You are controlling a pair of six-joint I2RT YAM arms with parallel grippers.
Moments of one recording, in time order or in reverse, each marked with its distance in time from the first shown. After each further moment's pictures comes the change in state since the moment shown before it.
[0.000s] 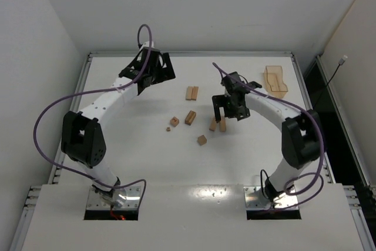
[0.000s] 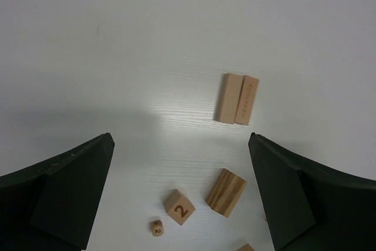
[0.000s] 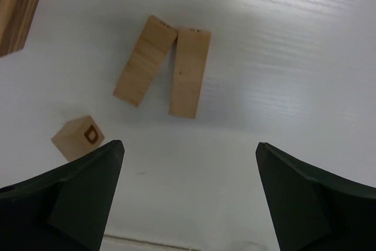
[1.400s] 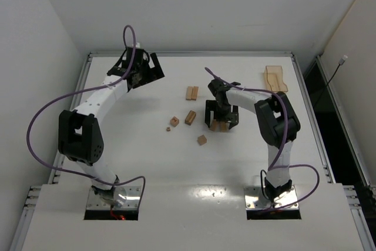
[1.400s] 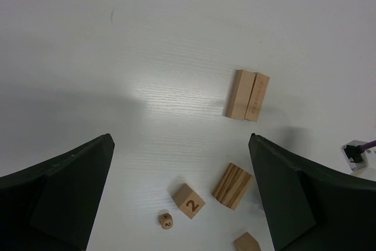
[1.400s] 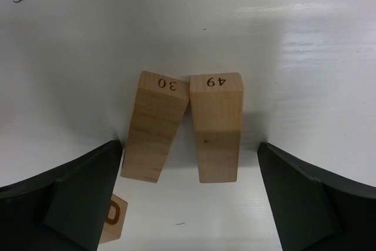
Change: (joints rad) left arm 0.160 -0.008 -0.047 -0.012 0.187 -0.016; right arm 0.060 0.349 0.143 -0.002 0.066 0.283
